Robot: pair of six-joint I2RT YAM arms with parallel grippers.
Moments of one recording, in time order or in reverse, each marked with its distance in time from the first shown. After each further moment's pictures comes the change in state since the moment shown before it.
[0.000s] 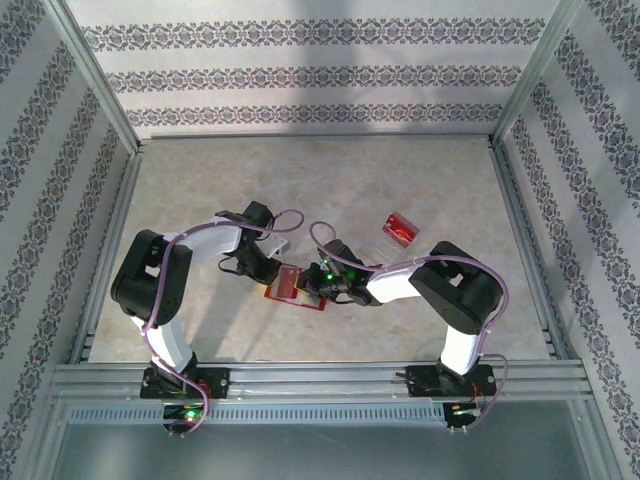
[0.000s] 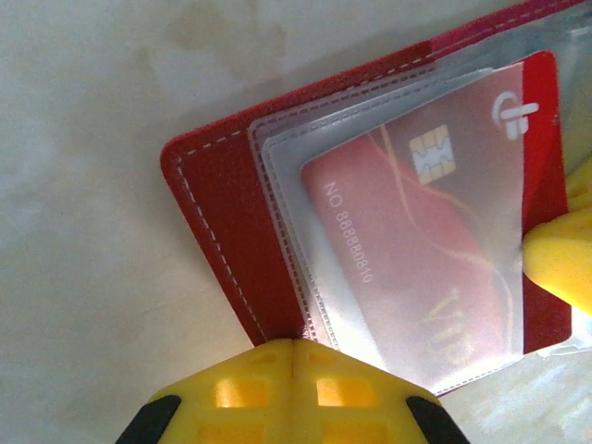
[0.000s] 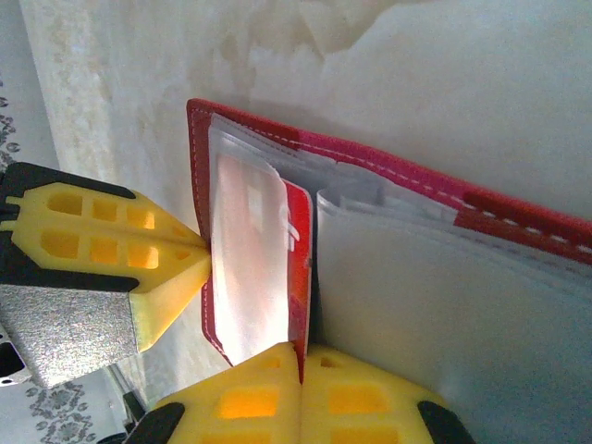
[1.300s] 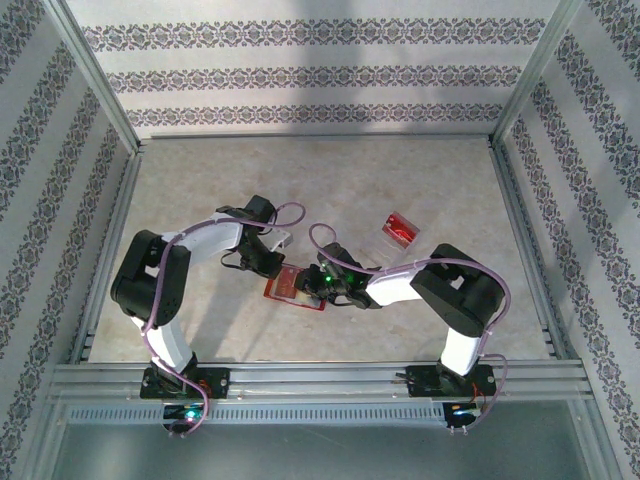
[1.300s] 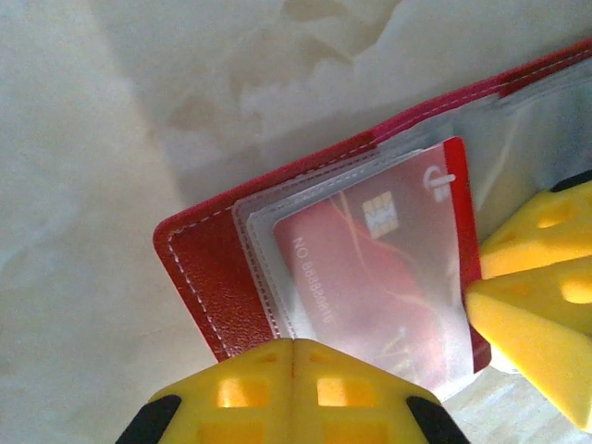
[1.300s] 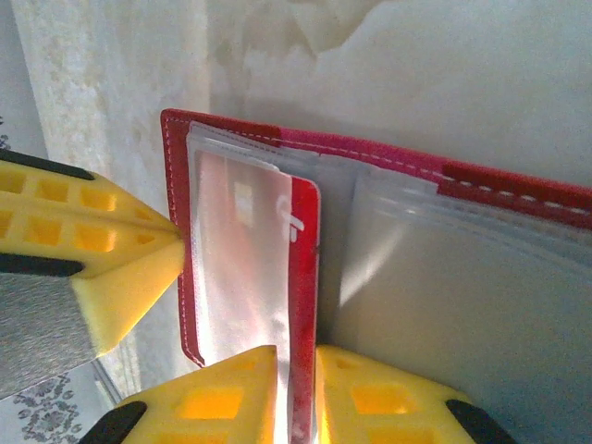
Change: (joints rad) left arm -0.005 0.001 0.052 -0.011 0.003 -0.045; right arm 0.028 -0.021 -0.007 -0.015 0.068 0.027
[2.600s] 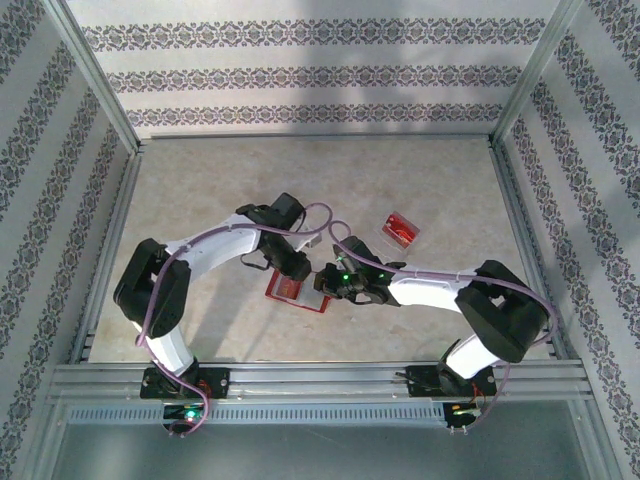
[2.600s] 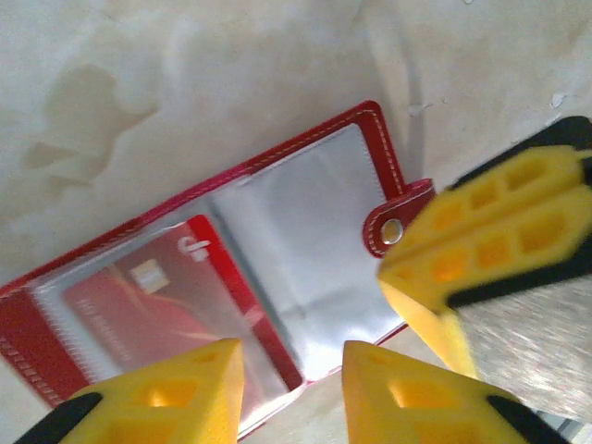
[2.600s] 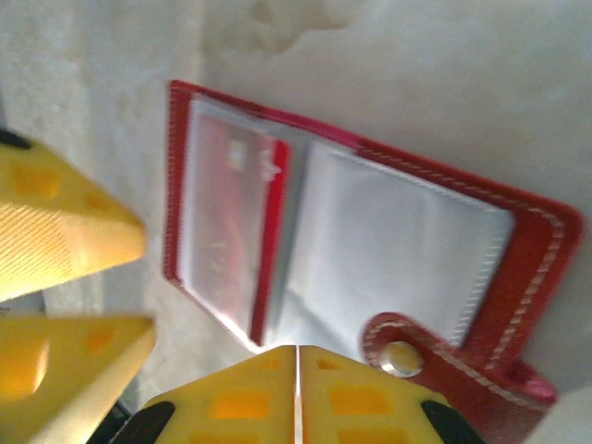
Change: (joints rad) left arm -0.199 -0.028 0.124 -0.037 0.011 -0.058; right arm -0.072 -0.232 -0.043 -0.305 -0.023 -0.158
